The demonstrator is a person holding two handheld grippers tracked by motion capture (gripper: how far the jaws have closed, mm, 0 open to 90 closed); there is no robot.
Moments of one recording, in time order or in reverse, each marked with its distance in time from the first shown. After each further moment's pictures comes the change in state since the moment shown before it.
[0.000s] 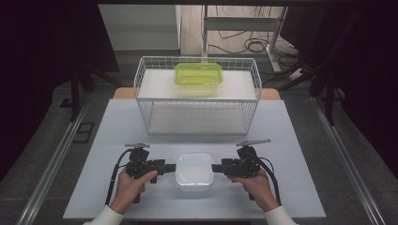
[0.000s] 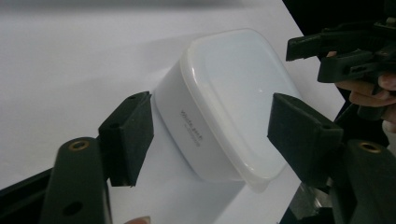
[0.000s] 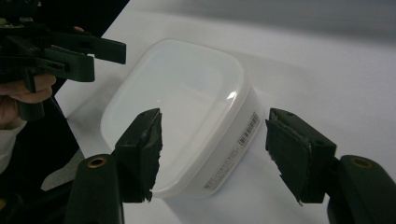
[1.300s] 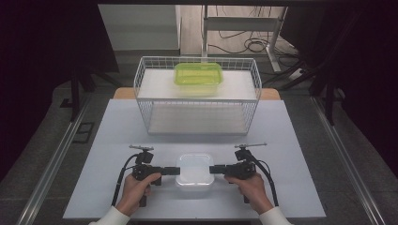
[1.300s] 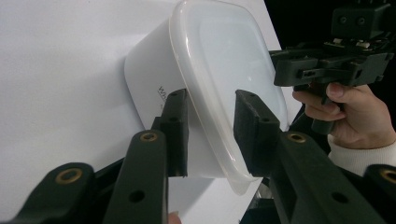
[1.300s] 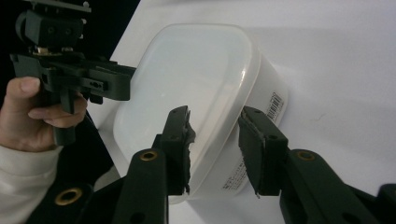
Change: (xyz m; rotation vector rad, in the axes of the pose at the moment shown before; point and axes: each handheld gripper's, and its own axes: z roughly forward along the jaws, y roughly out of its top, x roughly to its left) left arm 0.013 -0.010 0.020 0.051 -0.156 -0.177; right arm -0.013 -0.011 0.018 0.031 0.111 0.182
